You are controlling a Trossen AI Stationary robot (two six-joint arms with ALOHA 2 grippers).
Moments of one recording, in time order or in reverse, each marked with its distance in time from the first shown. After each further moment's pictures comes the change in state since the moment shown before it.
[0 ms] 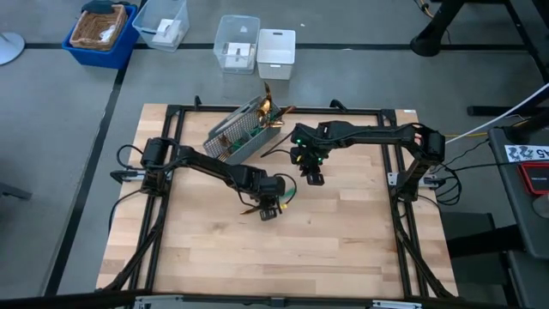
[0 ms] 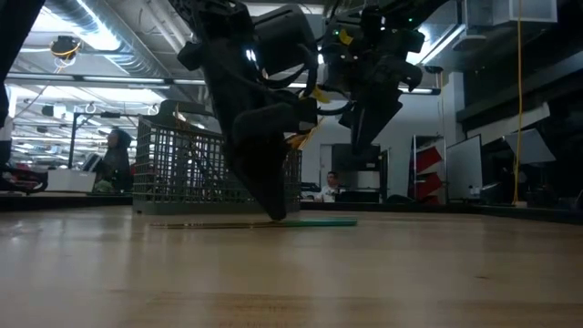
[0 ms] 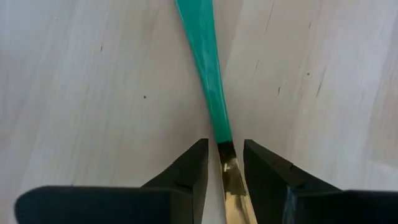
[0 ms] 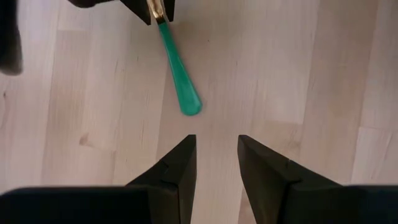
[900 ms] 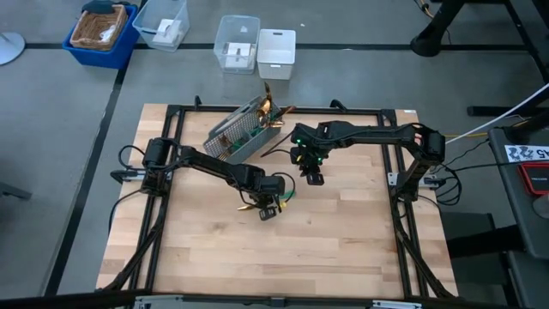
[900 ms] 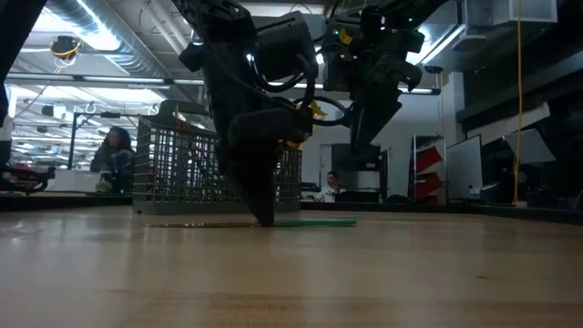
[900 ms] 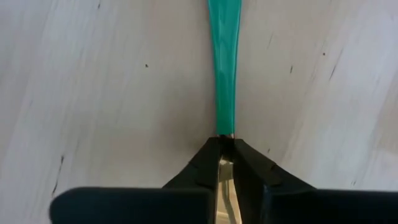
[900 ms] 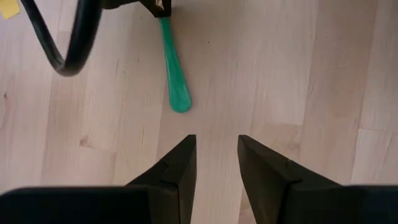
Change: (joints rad) left arm -0.001 0.047 0.005 -0.095 0.058 -0.076; right arm 0.000 0.000 0.000 0.004 -0.002 0.000
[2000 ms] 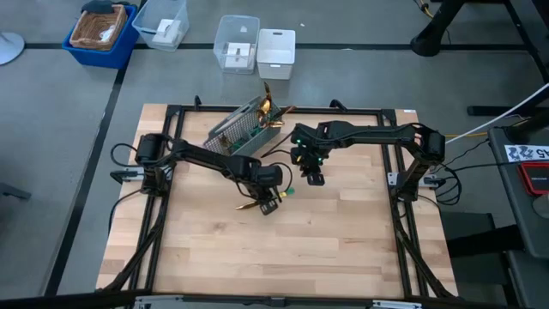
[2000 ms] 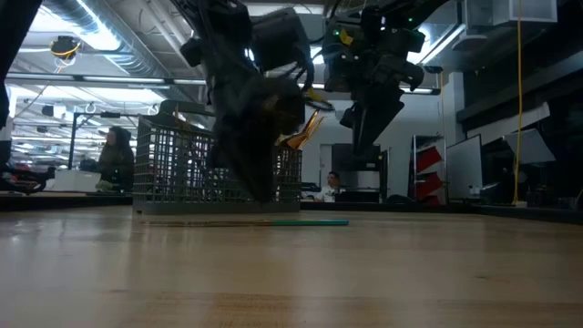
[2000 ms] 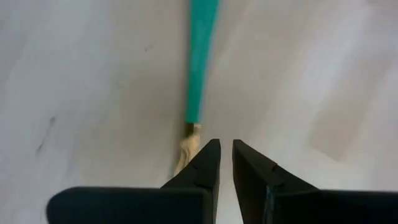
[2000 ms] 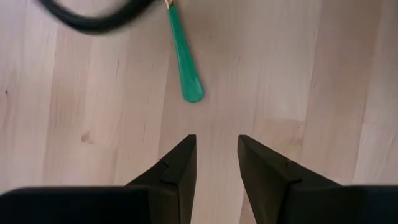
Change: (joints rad) left arm 0.068 -0.114 -0.006 0.009 0.146 -0.157; right arm 0.000 0.000 0.000 -0.013 -0.001 -0.001
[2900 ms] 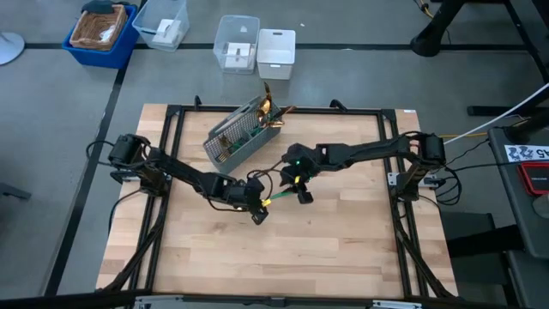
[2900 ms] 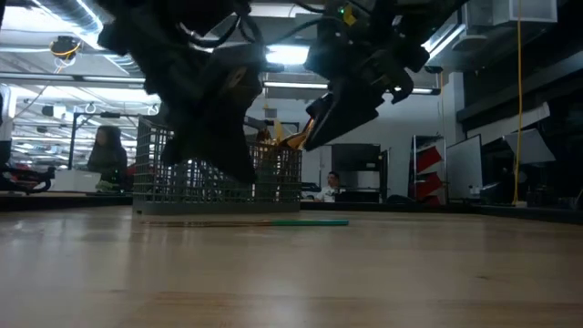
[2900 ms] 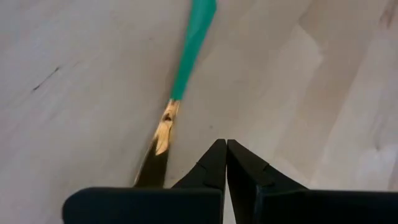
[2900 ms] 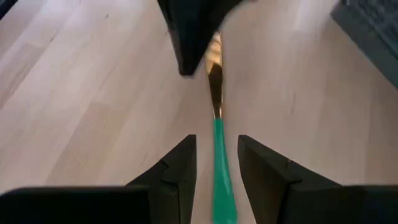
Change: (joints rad) left arm -0.200 -0.211 -0.347 0.415 -0.331 -0.321; right arm 0.158 0.008 -0.188 0.580 -0.030 -0.006
